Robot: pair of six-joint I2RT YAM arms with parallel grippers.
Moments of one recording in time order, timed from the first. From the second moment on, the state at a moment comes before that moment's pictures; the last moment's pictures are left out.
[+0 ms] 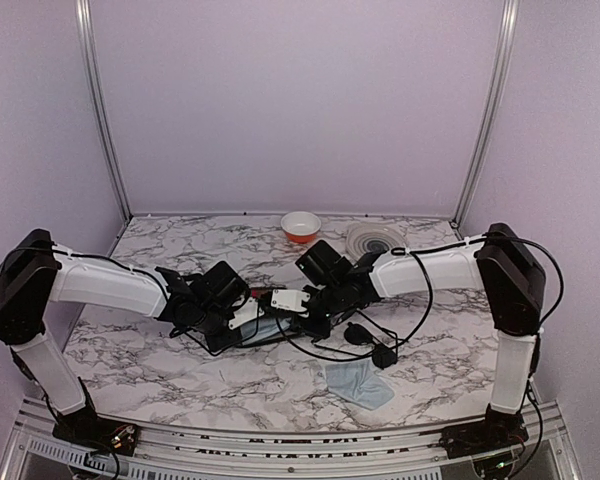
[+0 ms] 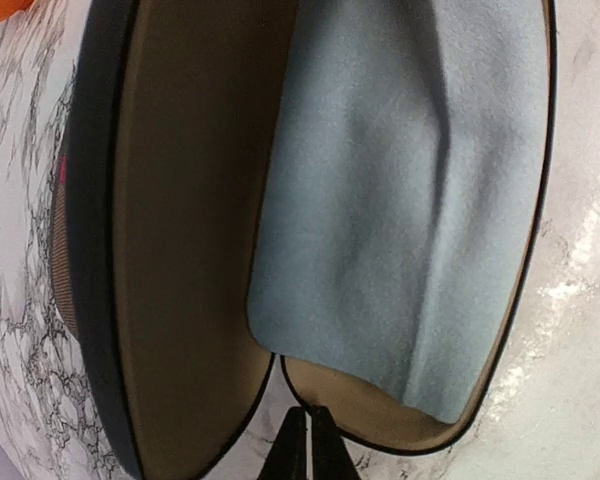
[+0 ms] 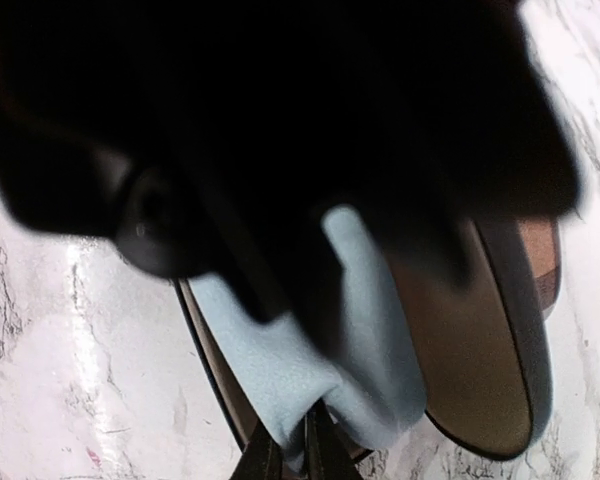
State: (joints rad) left arm -0.89 1.70 0.95 -0.36 -0.20 0.38; right arm 0.91 1.97 1.33 -0.38 -0.16 -0.58
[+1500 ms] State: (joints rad) left arm -0.91 1.70 0.96 -0.36 -0.20 0.35; right arm 0.92 1.82 1.29 -0.55 -0.16 -0.46
